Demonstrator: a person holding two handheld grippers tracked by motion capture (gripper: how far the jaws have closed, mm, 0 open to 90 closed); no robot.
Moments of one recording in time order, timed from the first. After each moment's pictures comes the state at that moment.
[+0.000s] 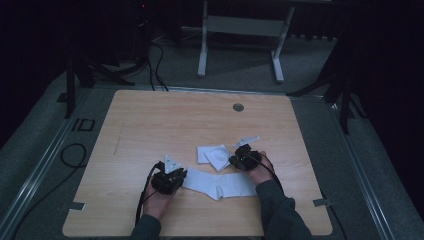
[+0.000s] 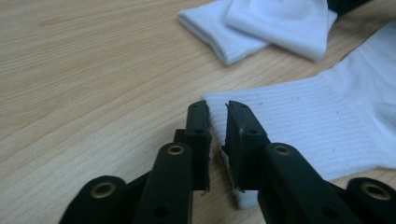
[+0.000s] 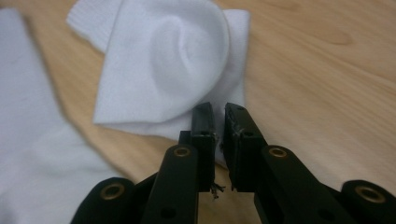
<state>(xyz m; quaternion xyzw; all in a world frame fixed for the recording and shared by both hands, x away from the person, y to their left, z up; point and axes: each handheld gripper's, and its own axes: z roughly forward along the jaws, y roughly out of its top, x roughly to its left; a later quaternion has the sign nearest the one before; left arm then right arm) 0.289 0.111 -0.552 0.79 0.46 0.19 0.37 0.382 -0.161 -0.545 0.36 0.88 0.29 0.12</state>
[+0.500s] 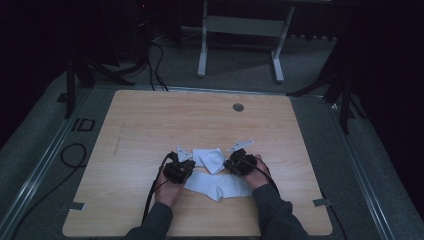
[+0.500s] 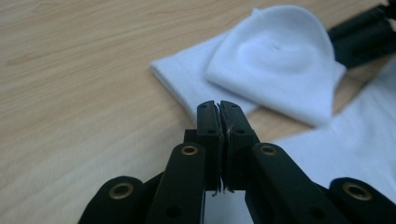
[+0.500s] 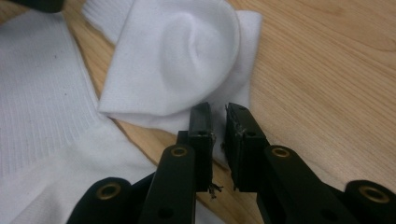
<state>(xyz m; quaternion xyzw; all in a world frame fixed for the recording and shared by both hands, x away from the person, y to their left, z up) 0.324 0.083 -0.548 0.79 0.46 0.19 0.35 0.370 -0.149 -0.545 0.35 0.88 0.30 0.11</state>
